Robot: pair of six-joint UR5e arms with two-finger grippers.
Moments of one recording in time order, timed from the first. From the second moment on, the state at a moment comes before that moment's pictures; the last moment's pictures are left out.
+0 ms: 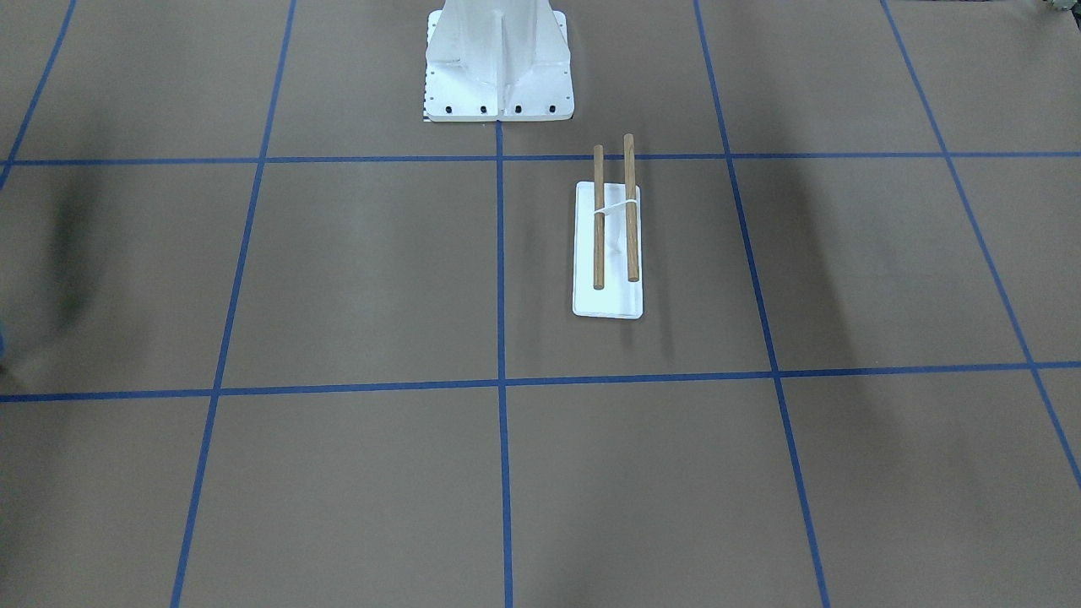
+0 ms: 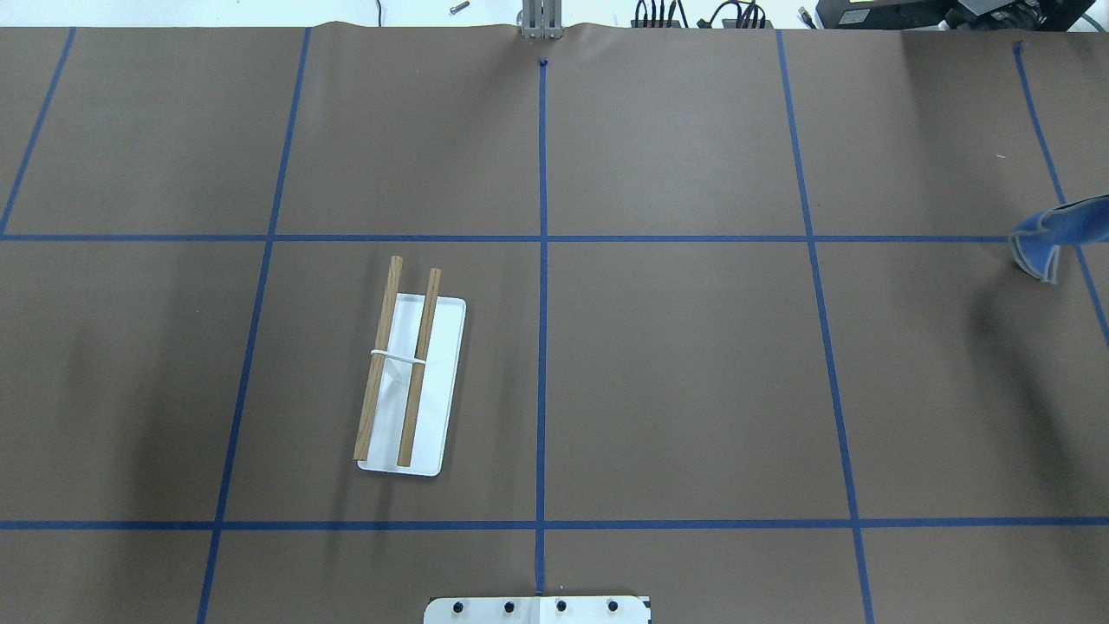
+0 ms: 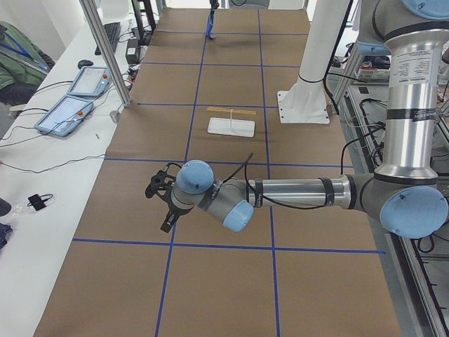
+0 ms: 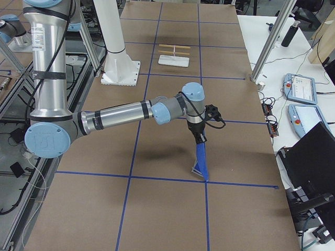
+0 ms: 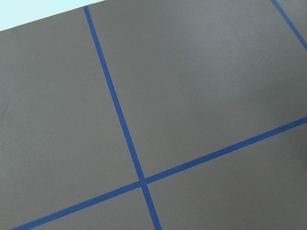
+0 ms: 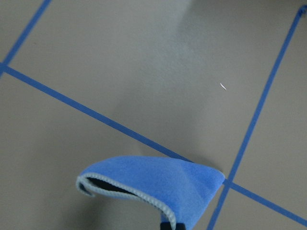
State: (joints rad) left arm -1.54 -1.57 -1.55 -2.22 -2.40 -0.12; right arm 1.33 -1.59 1.86 -1.39 2.18 -0.01
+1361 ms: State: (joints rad) left arm -1.19 -2.04 -1.60 -2.29 -2.42 -1.61; right arm 1.08 -1.28 1.96 -1.39 2.17 0.62
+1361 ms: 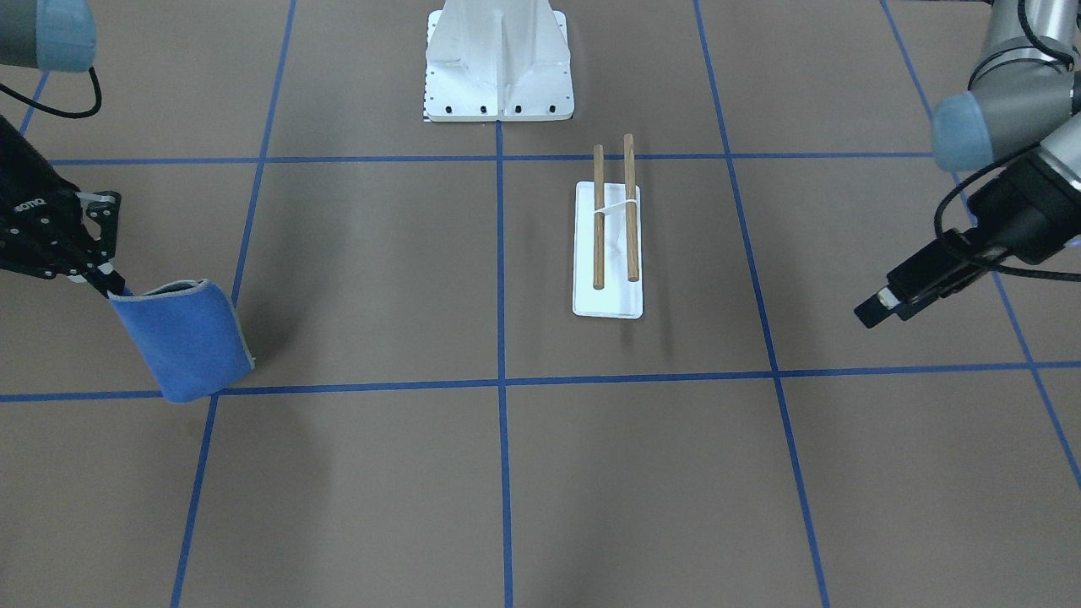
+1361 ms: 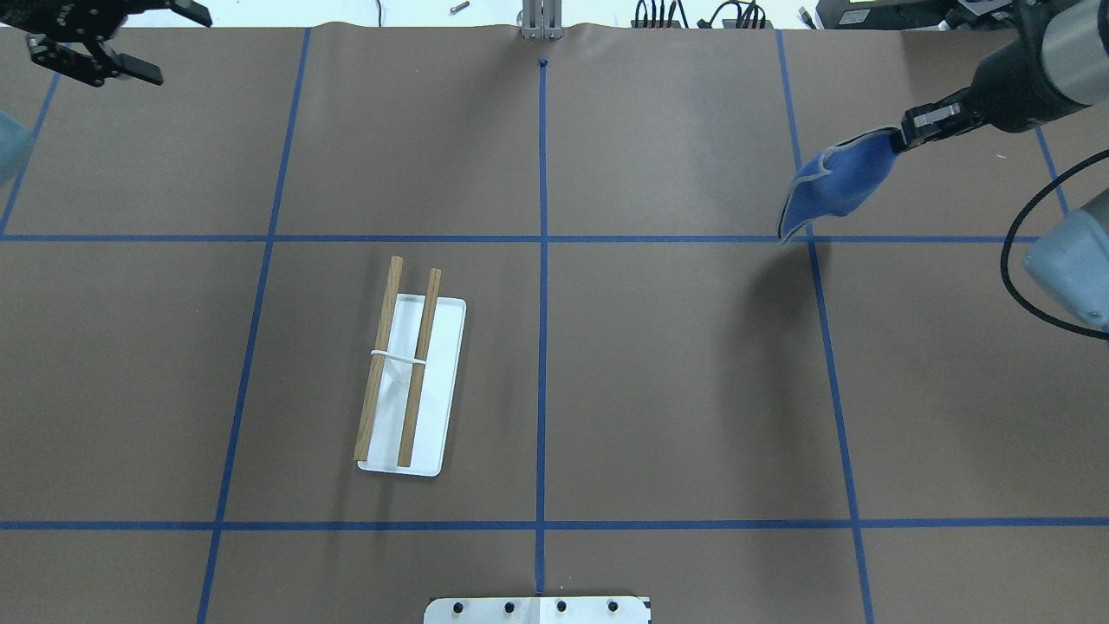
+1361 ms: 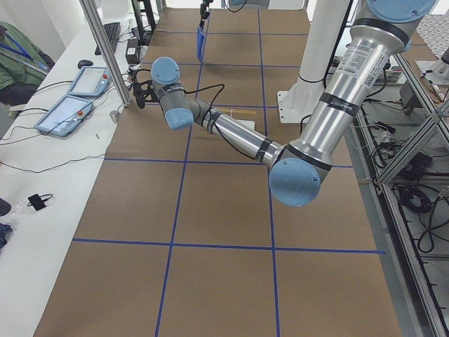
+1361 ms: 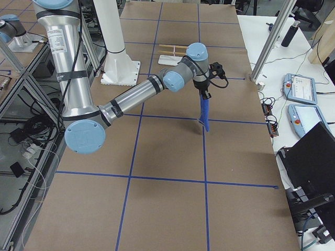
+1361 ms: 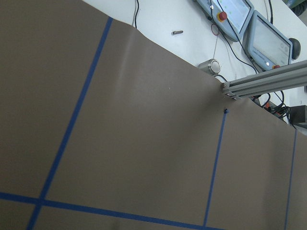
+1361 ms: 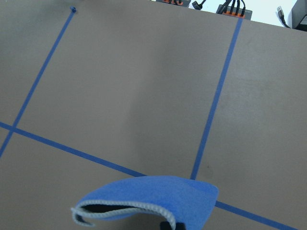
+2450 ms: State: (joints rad) left arm -0.82 -2.23 -1.60 -2.28 -2.08 -2.36; right arm 0.78 -1.03 1.95 -1.44 1.79 1.12
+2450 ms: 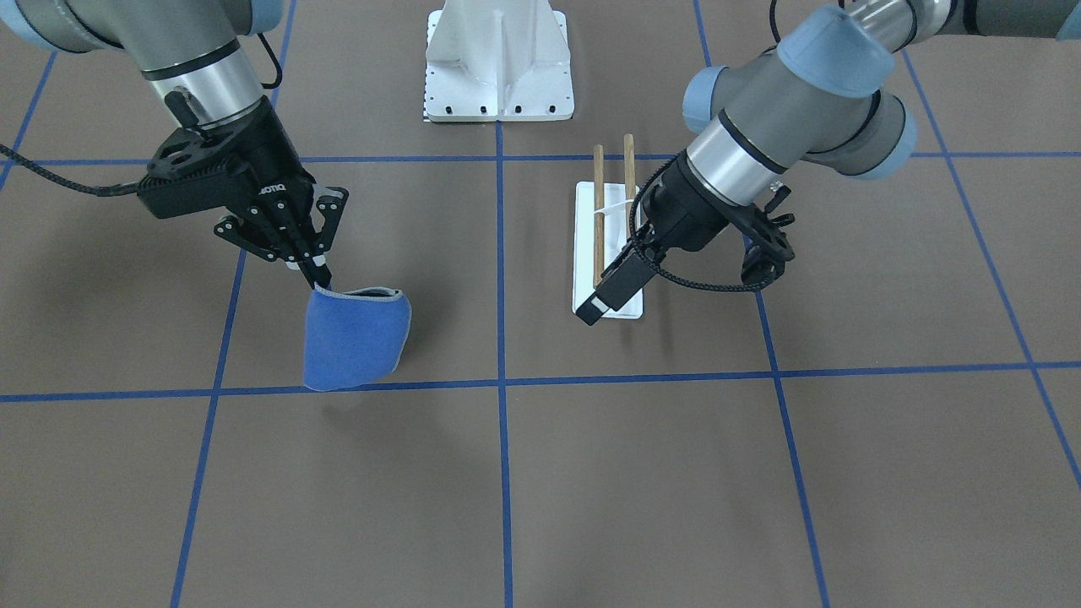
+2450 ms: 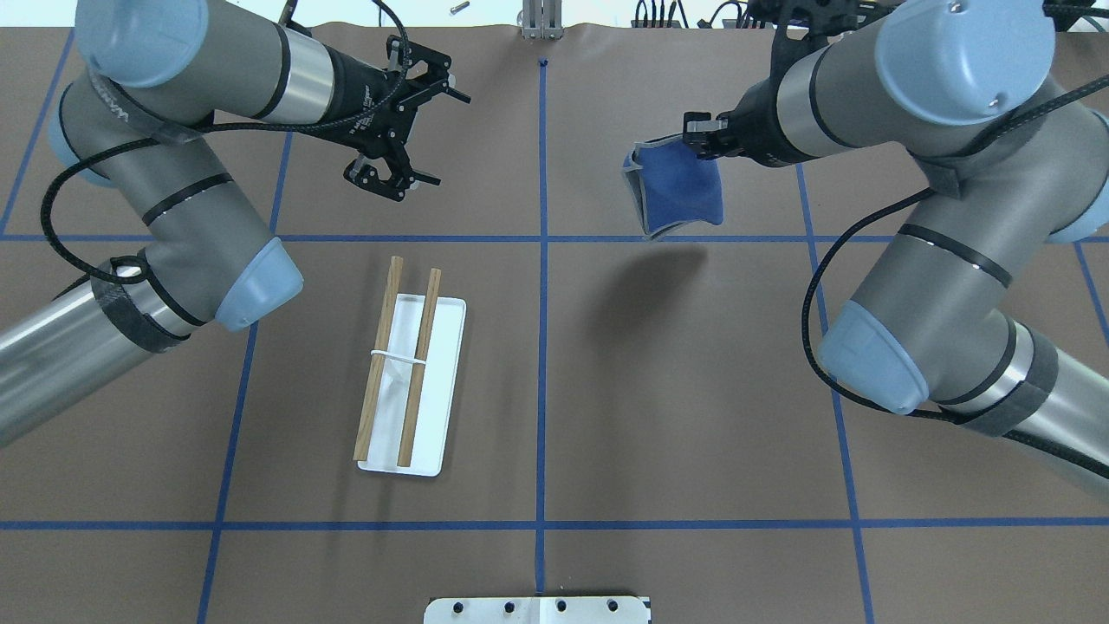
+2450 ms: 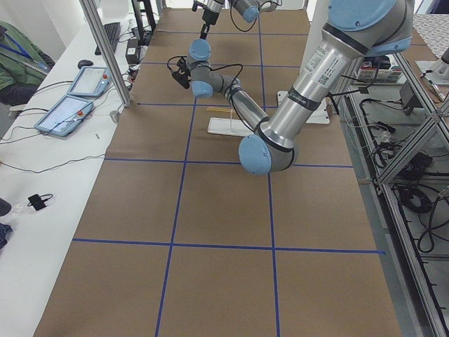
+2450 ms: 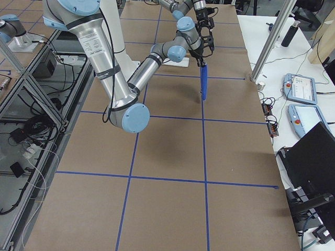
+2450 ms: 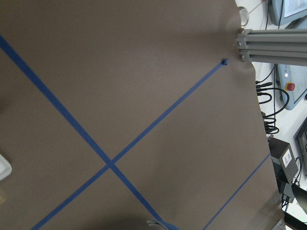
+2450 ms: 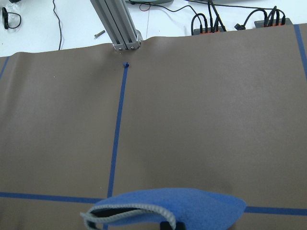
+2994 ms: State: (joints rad) left arm -0.76 -2.30 -1.59 -2.29 -2.02 -2.64; right arm 0.70 -0.96 1.95 -1.50 1.68 1.19
